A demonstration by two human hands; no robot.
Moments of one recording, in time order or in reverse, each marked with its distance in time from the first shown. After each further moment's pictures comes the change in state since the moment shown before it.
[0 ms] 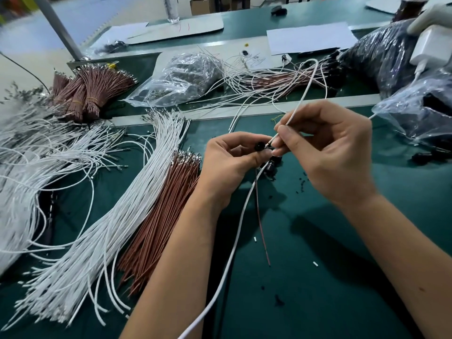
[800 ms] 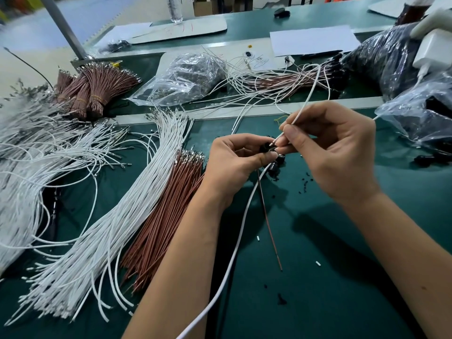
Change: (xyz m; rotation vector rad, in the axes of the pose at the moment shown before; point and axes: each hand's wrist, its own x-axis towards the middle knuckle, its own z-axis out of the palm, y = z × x) left_hand 0.001 0.000 -0.002 0.043 0.003 -0.035; right_hand 0.001 0.007 -0.001 -0.009 0.003 0.006
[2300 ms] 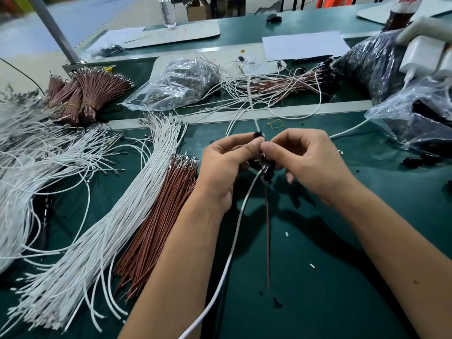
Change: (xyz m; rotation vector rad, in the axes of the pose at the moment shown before) left_hand -0.006 0.017 0.012 -0.329 0.107 -0.207; right_hand 0.000 0.011 -0.005 -0.172 -0.185 0.429
